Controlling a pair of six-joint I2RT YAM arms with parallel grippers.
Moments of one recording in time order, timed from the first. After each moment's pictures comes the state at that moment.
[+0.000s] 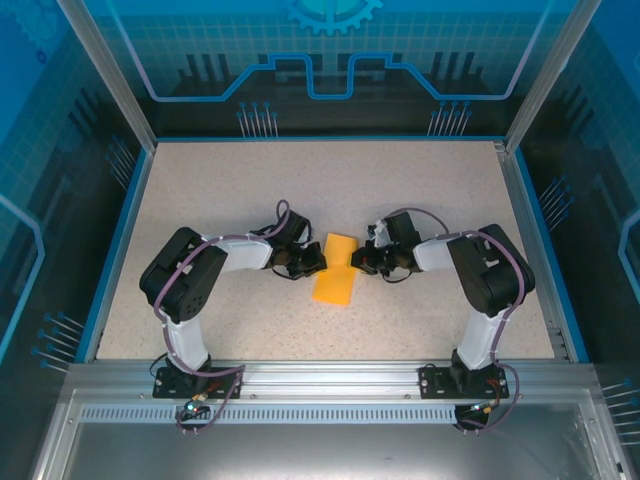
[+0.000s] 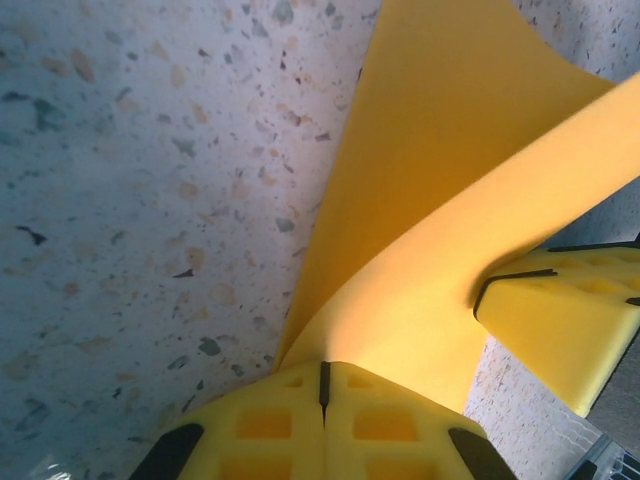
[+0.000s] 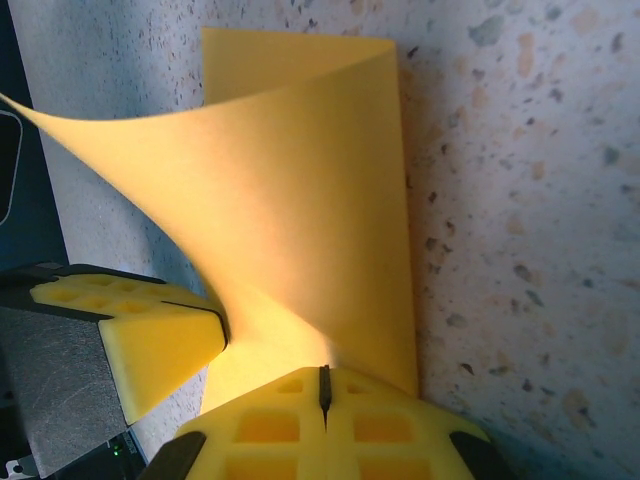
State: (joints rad) left arm -0.53 1.85 0.94 -0.12 0.42 -0.89; right arm 0.37 1.84 0.77 0.11 -0.66 0.73
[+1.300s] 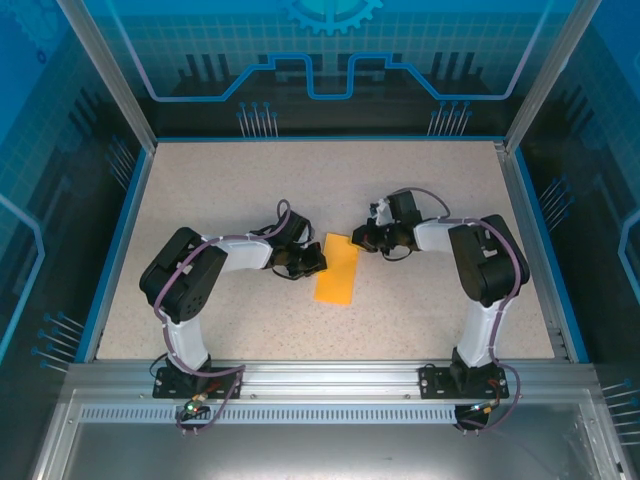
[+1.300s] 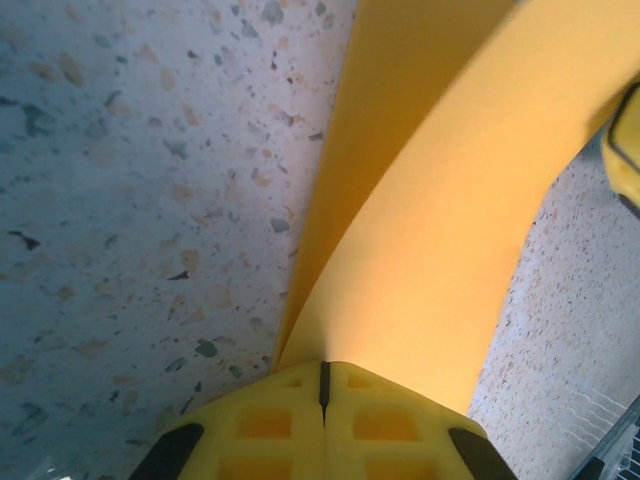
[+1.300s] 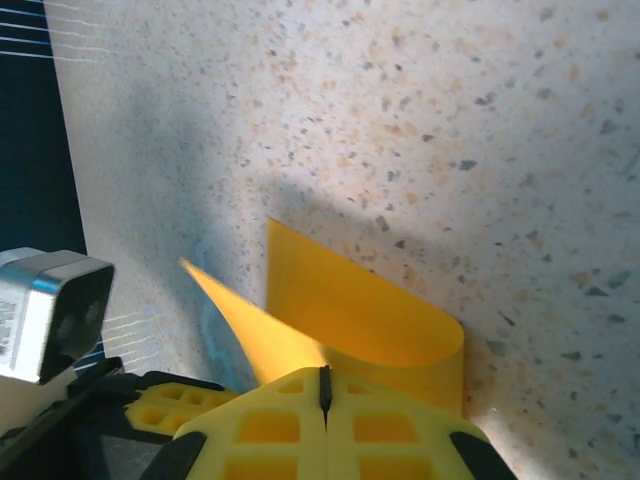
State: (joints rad) left arm -0.53 1.85 0.94 -0.12 0.42 -0.87; right arm 0.31 1.92 0.98 0.01 -0.68 0.70
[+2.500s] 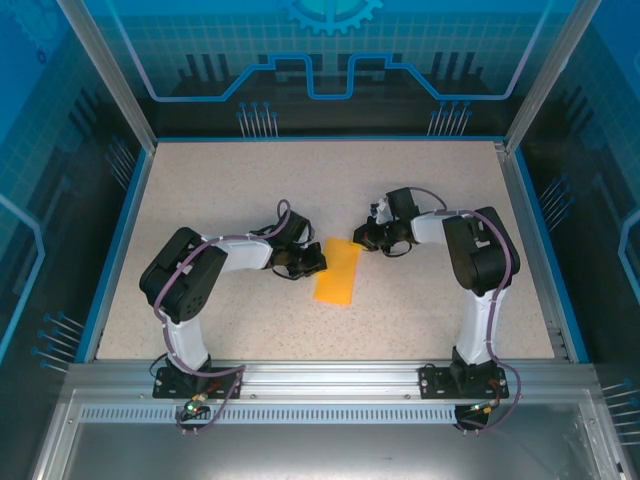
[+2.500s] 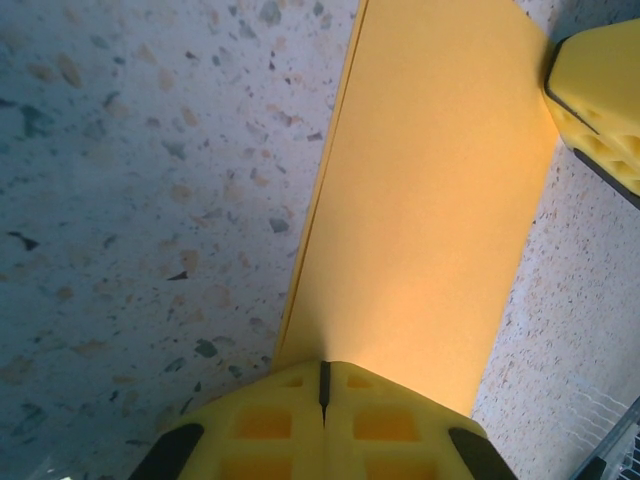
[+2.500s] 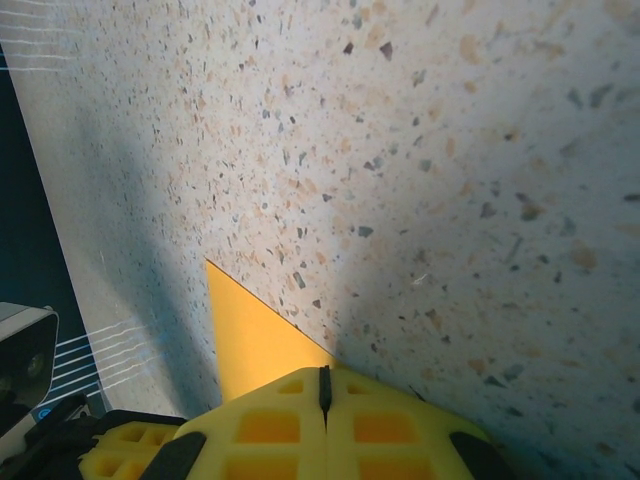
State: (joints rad) left arm -0.53 1.85 0.94 -0.12 0.42 -0.87; right arm 0.29 2.01 1.08 -0.09 -0.69 0.69
